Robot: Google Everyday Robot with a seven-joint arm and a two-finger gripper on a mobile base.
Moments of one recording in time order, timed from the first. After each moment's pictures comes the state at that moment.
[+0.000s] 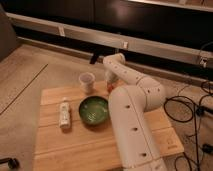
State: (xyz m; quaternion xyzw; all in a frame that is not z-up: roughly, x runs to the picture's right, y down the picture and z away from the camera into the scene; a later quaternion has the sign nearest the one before) arm 0.048 -0.011 1.040 -0.24 0.15 0.59 0.75
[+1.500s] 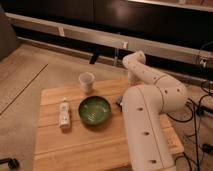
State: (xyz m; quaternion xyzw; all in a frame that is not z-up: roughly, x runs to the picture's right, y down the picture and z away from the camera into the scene) arm 0.222 -0.017 1.011 -0.12 0.27 0.68 0.67
